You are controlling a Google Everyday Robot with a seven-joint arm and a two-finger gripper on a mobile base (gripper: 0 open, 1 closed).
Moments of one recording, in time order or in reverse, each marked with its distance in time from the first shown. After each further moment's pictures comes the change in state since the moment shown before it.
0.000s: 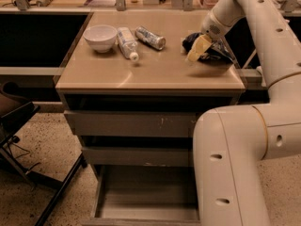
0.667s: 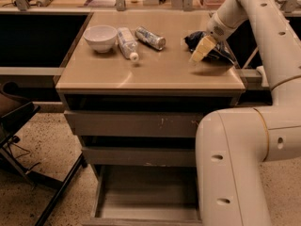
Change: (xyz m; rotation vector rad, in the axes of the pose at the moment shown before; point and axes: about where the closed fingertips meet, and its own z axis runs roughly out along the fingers) arm 0.023 -0.018 -0.004 0.059 0.024 0.065
